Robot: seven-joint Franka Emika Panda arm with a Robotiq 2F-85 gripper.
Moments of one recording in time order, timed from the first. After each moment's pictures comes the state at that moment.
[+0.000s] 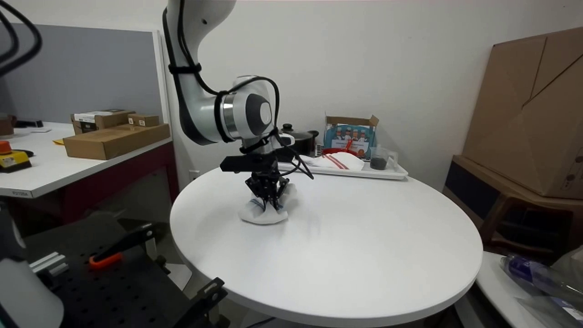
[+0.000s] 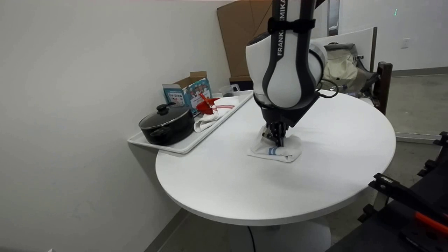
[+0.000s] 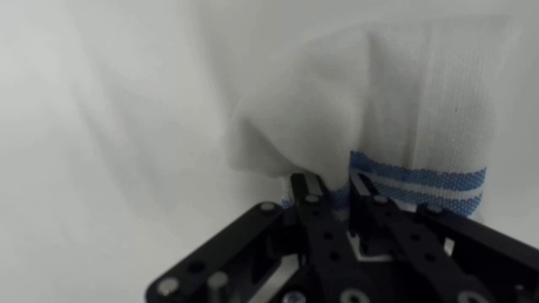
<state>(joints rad) 0.41 0.63 -0.24 -2.30 -0.32 2.99 0.24</state>
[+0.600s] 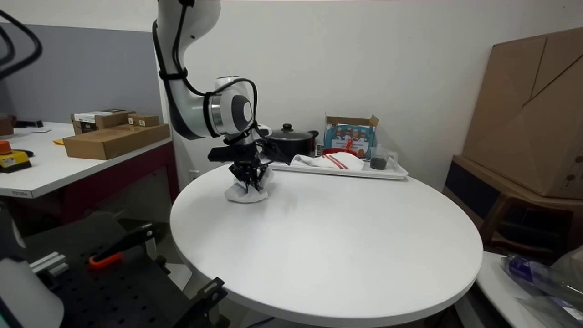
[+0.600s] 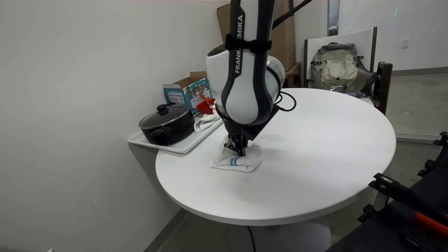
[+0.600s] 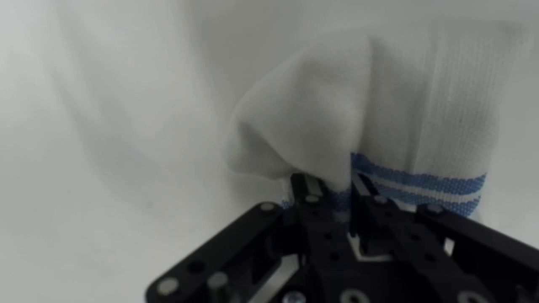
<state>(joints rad) 0.50 0.72 -0.16 -2.11 -0.28 2.98 0.24</state>
